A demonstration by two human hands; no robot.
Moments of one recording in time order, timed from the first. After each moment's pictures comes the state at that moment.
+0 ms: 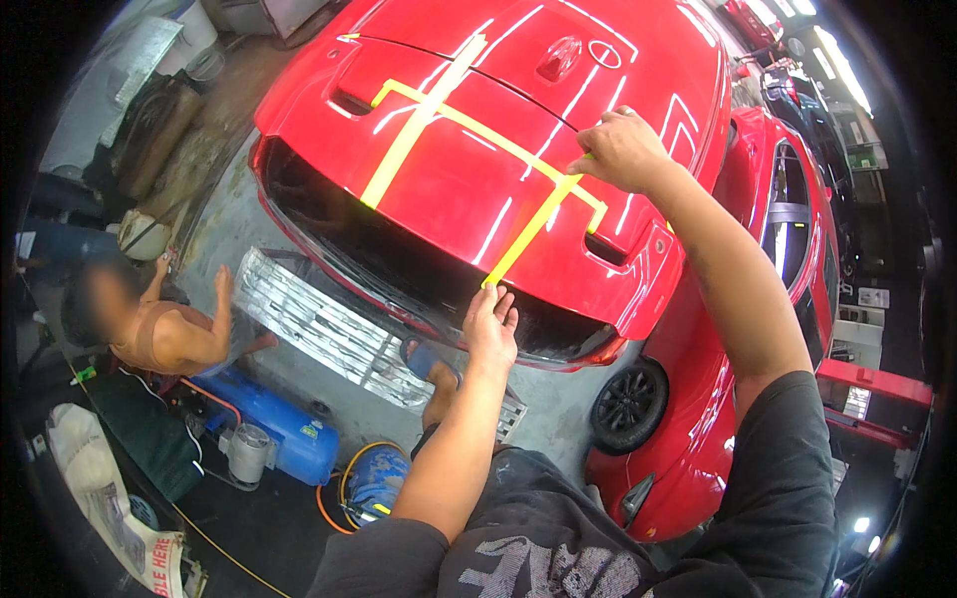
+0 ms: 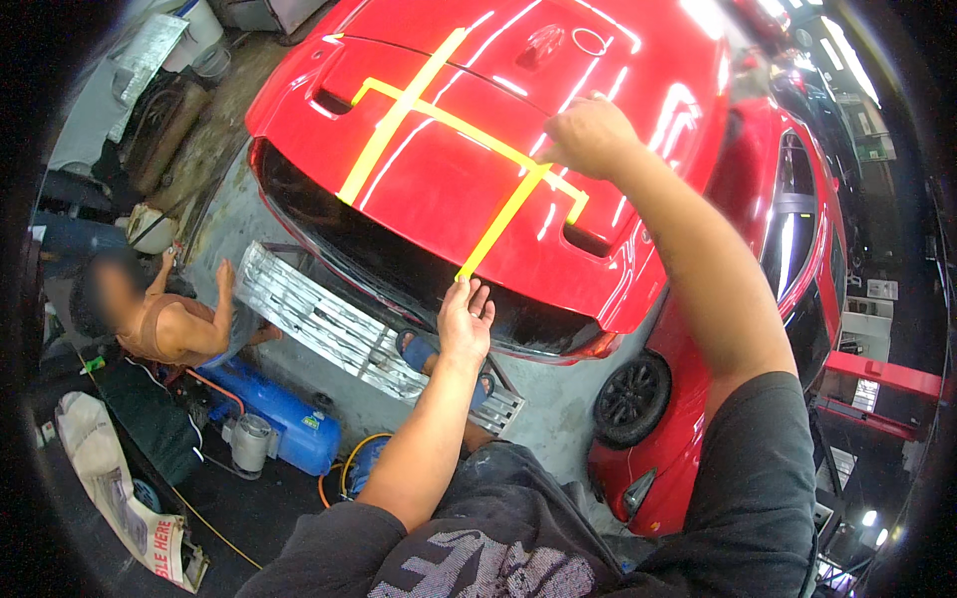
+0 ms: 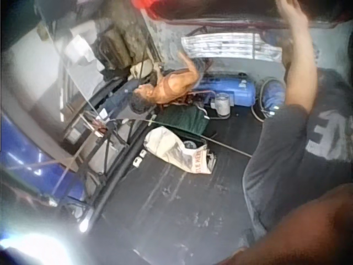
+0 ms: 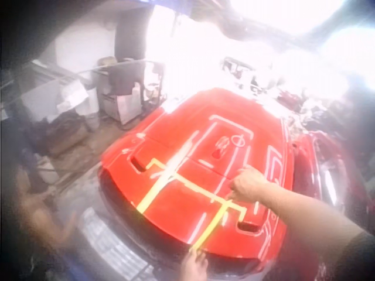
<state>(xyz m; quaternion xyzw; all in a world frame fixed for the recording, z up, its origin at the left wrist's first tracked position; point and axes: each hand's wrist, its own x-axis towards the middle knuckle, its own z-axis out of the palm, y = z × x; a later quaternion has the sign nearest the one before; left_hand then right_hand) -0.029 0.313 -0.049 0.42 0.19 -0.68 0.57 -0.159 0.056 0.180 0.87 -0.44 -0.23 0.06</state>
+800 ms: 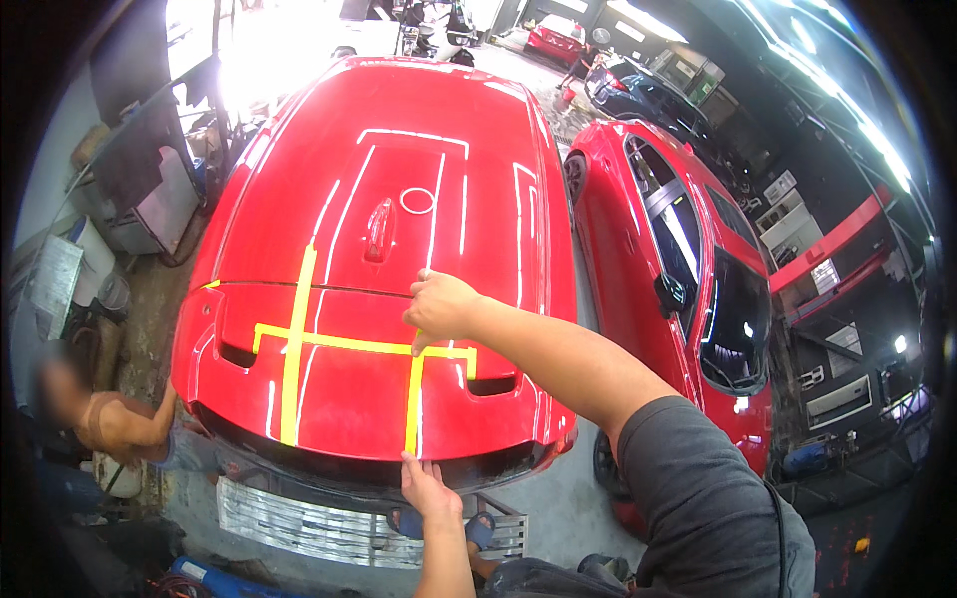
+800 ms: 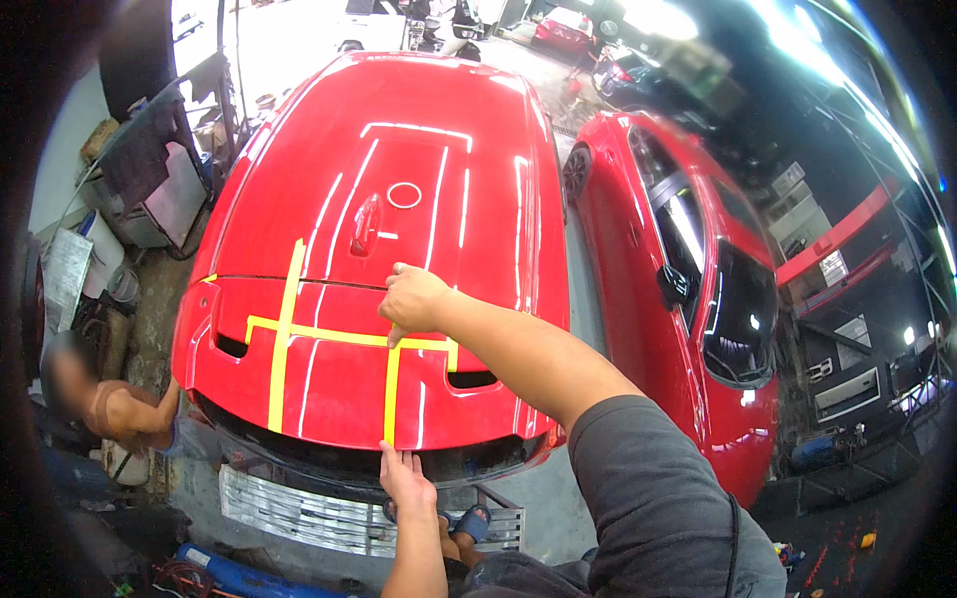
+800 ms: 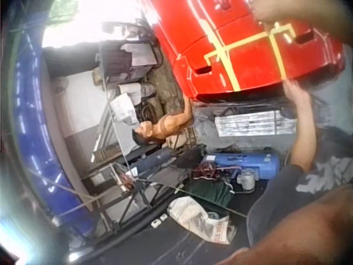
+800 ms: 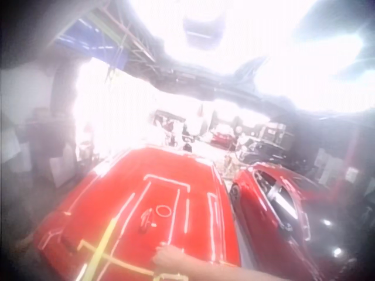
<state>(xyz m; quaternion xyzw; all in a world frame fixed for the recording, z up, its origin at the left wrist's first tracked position) -0.042 0.284 -0.009 0.52 0.10 -0.63 0.57 -0.179 0.024 0.174 0.91 -0.37 -0.20 0.04</state>
